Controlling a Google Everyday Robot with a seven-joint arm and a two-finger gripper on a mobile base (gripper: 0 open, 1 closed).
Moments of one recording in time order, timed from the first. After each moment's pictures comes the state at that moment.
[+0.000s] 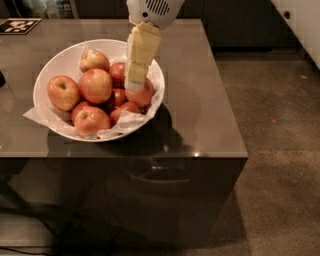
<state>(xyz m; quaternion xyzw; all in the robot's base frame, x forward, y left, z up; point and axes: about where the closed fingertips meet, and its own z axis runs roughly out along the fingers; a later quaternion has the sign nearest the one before) 0.538 0.044 1.016 -0.71 0.67 0.07 0.22</state>
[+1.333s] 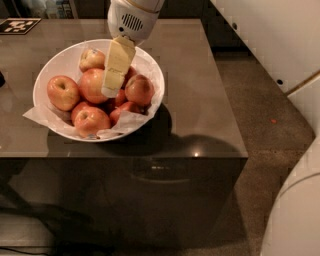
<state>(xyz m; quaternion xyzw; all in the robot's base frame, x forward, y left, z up) 0.556 0.090 0.977 -0.69 0.68 0.15 0.18</state>
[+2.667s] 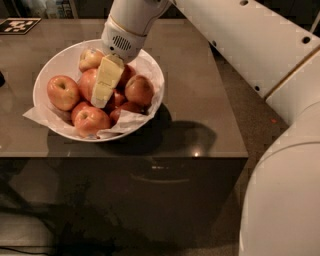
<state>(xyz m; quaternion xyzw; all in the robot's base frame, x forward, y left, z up) 0.570 0.119 0.932 -0.67 0.70 0.19 0.17</state>
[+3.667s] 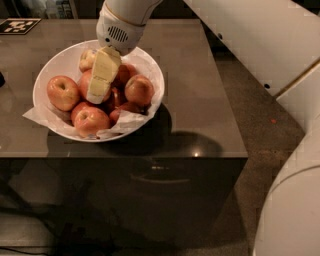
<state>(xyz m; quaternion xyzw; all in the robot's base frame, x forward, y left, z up) 0.564 0.116 0.956 -0.67 0.70 0.16 0.19</state>
